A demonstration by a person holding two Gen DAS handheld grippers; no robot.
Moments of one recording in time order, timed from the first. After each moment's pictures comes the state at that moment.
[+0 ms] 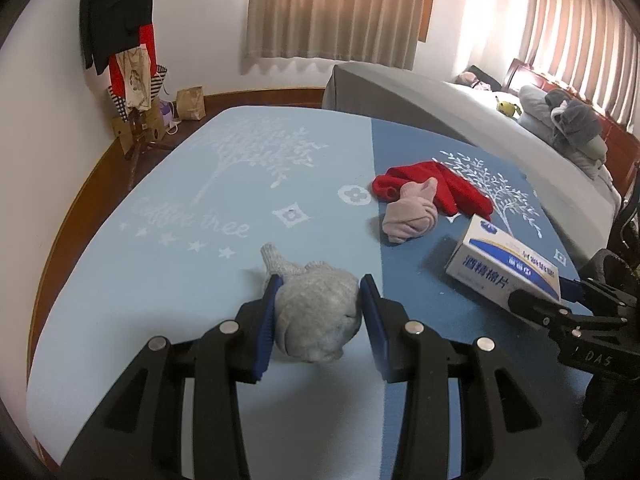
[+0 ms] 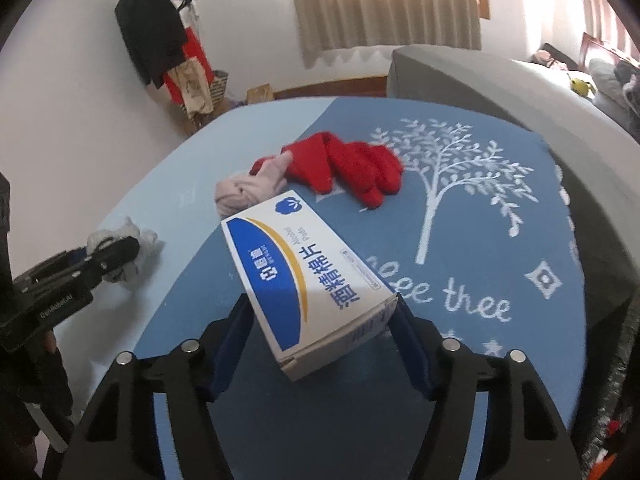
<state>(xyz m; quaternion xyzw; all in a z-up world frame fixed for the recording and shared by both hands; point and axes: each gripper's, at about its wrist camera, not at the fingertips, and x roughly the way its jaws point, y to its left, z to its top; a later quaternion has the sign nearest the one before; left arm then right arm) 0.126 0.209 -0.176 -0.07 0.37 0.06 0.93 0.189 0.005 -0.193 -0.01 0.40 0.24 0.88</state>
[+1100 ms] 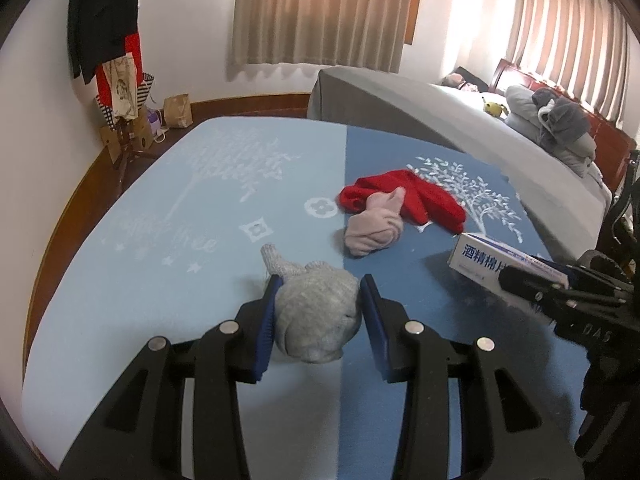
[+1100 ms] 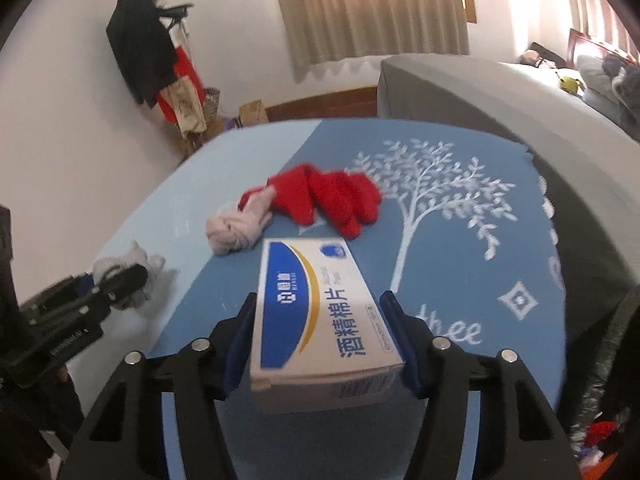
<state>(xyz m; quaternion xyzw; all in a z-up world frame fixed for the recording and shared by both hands) 0.131 0.185 -0.165 -0.07 0.36 0.03 0.93 0.196 -0.011 -0.171 0.02 0.39 0.23 0.89</state>
